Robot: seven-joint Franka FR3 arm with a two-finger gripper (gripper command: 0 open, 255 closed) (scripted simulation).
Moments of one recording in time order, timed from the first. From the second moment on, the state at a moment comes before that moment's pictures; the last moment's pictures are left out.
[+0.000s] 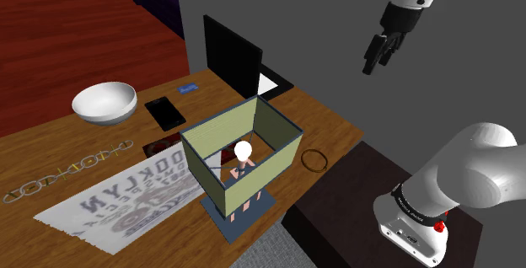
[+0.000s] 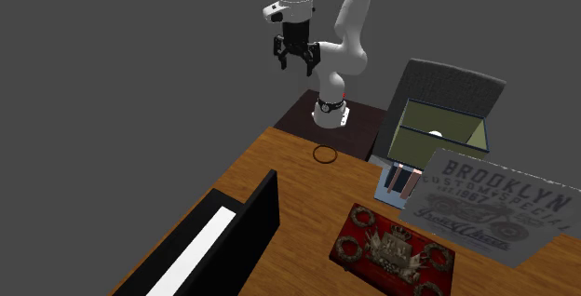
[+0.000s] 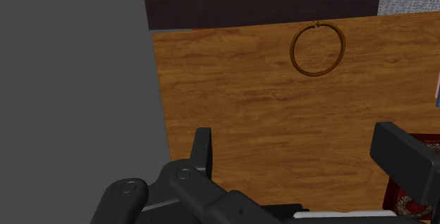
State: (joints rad) arm 0.01 -0.76 -0.05 -2.42 -0.04 1.60 -0.03
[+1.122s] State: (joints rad) arm 0.12 -0.68 0.15 -2.79 0.12 2.06 0.18
